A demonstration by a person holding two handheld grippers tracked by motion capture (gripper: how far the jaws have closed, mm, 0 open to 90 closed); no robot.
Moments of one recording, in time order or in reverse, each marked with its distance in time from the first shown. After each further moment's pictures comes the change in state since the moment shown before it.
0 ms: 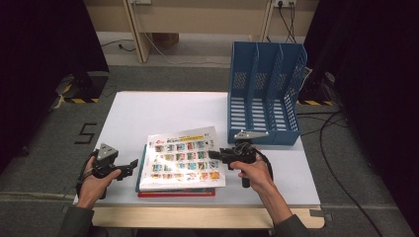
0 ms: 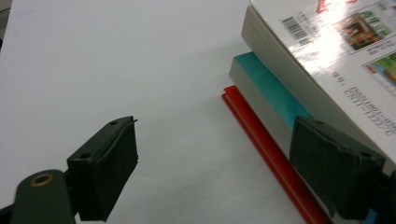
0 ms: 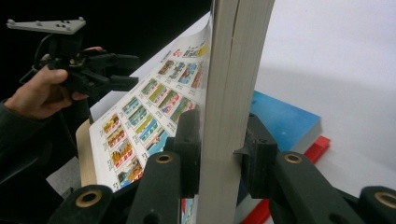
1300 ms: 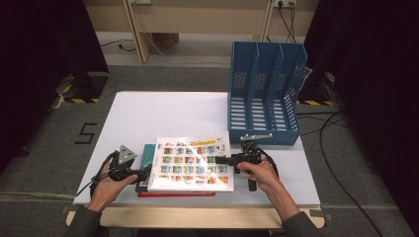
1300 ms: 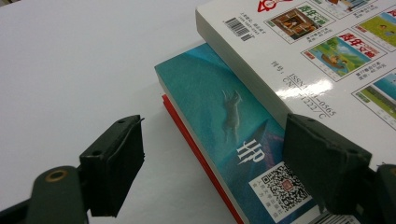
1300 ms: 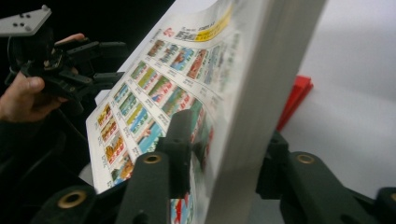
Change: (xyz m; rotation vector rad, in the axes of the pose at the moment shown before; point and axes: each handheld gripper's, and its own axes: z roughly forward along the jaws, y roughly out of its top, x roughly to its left) left arm -0.048 0.010 0.006 0.064 -0.011 0.147; right arm -0.027 -0.017 -0.003 0.096 0.038 0.143
